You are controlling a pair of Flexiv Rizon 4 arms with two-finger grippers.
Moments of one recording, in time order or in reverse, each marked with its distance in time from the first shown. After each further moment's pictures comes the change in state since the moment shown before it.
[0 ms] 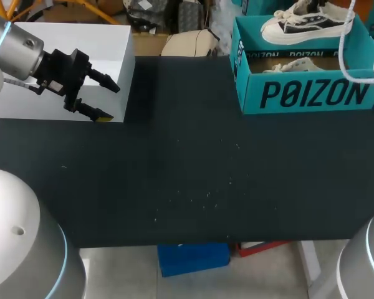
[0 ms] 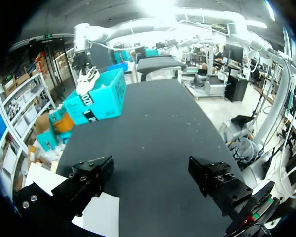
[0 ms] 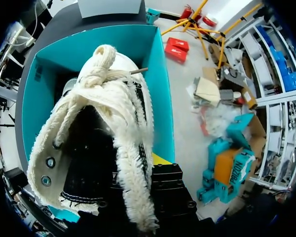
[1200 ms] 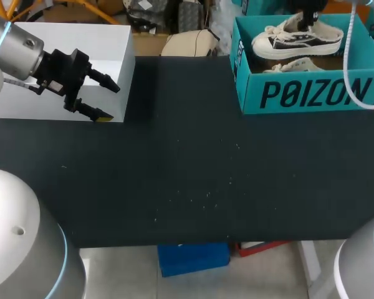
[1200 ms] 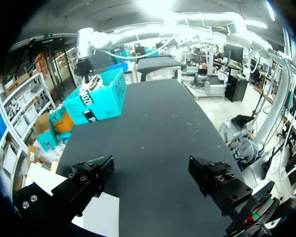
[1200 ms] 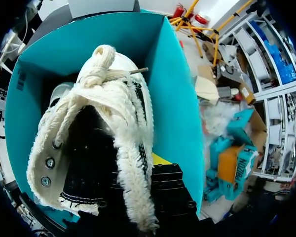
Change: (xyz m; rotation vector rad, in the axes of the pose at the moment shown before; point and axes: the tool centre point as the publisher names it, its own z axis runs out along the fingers) left arm 0.000 0.000 0.000 0.000 0.000 0.000; right arm 0.024 0.015 0.052 -0.023 -0.035 0.064
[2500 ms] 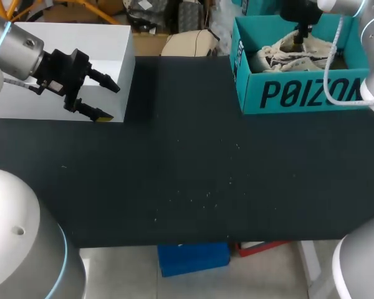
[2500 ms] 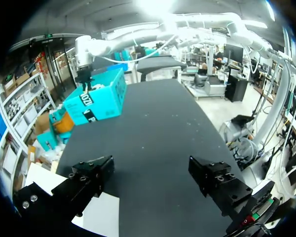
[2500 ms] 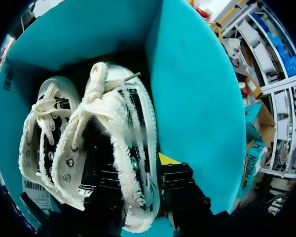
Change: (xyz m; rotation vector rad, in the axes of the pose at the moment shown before) left arm 0.000 0.000 0.000 0.000 0.000 0.000; right arm 0.004 -0.006 0.043 0.023 0.047 0.039
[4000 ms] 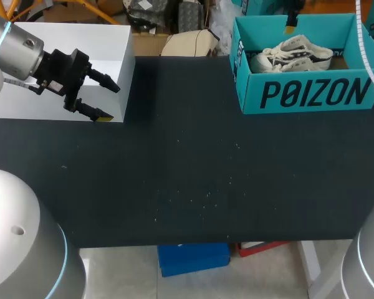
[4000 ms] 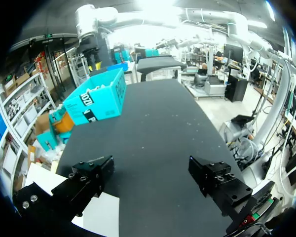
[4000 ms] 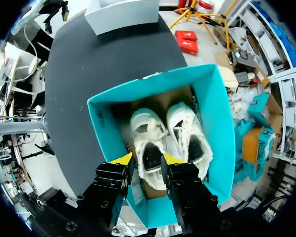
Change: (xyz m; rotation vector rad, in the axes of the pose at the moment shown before) left arm 0.000 0.000 0.000 0.000 0.000 0.000; right arm 0.149 0.077 -0.170 0.085 0.160 0.104
